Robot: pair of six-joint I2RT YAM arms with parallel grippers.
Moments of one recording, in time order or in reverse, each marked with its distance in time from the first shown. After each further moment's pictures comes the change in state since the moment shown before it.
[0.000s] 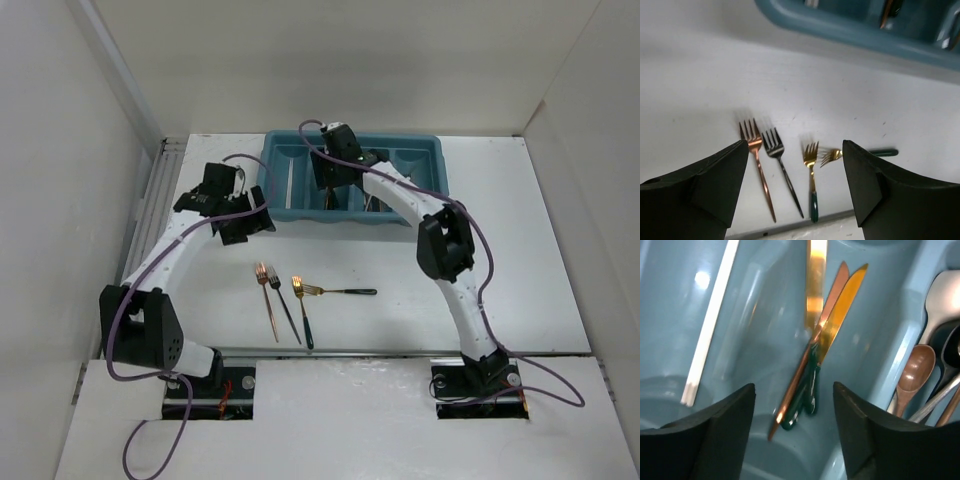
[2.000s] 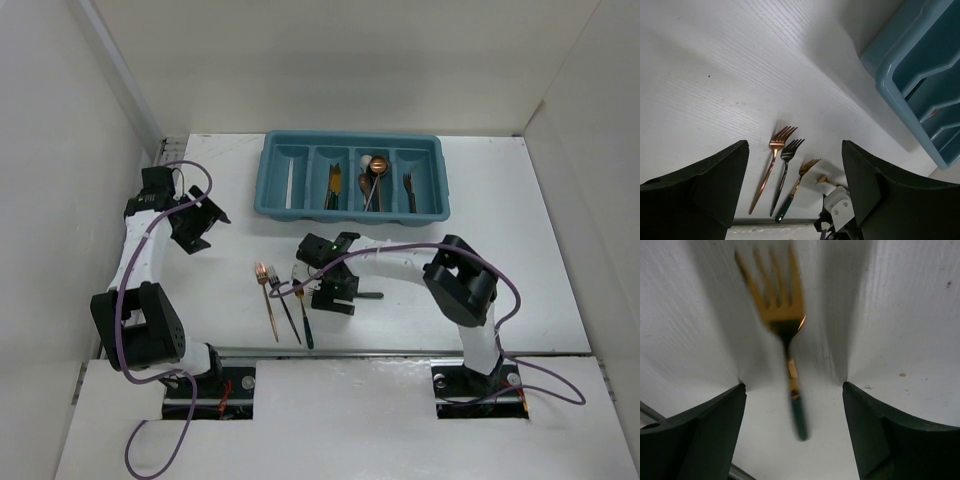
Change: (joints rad) left arm 0.367 0.018 0.008 -0.111 0.093 -0.164; right arm 0.406 -0.386 -0.788 -0.303 -0.117 -0.632
